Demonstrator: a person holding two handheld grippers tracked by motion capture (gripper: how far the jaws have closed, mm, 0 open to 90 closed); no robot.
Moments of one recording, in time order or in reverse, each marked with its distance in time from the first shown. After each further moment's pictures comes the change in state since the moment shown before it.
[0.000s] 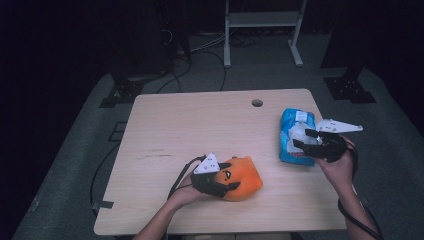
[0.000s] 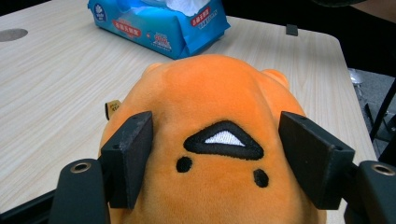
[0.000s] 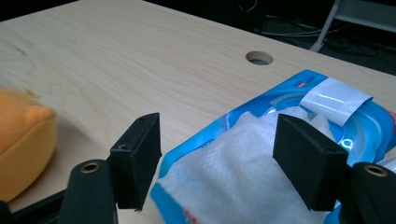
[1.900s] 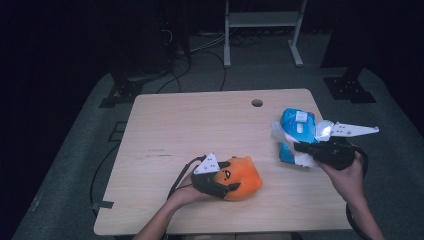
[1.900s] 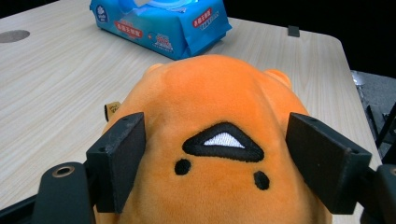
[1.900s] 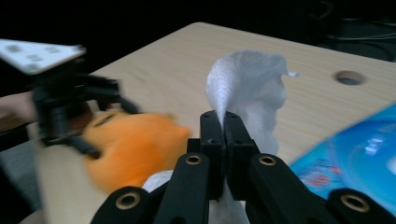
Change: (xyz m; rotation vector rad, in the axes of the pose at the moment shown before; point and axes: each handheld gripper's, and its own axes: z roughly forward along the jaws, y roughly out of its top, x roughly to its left) left arm 0.000 -0.001 0.001 -0.008 0.006 0.003; right arm 0.047 0.027 -0.054 -0.035 0.300 0.064
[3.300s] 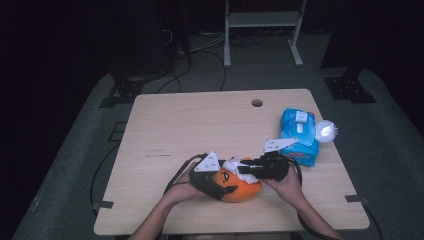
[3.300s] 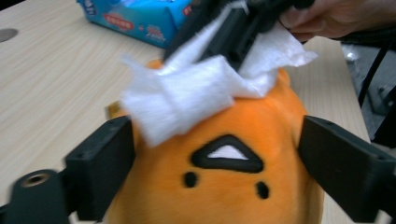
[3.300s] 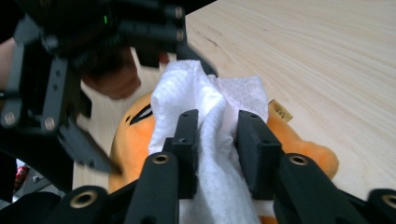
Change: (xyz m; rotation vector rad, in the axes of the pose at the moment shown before) left arm 0.002 0.016 -0.013 0.099 -0.006 0.066; right arm 0.045 -0.030 0.141 0.129 0.267 -0.032
